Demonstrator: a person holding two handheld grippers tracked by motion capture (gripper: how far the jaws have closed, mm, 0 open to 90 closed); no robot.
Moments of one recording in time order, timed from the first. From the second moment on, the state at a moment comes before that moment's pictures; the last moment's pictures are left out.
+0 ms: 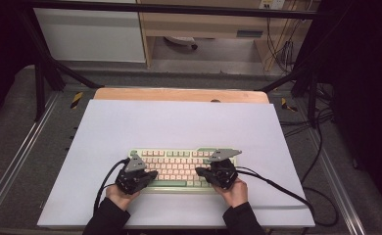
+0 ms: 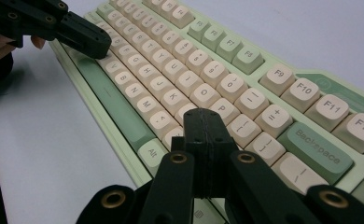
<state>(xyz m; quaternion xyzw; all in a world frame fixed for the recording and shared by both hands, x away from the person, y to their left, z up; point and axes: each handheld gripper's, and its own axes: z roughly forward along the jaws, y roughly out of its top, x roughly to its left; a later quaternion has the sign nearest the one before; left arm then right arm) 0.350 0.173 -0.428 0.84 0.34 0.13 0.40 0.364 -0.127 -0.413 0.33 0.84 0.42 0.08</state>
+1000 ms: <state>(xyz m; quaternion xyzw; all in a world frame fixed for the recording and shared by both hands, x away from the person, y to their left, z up) 0.343 0.195 -0.417 0.83 0.34 0.14 0.41 0.365 -0.128 -0.409 0.34 0.83 0.43 0.08</state>
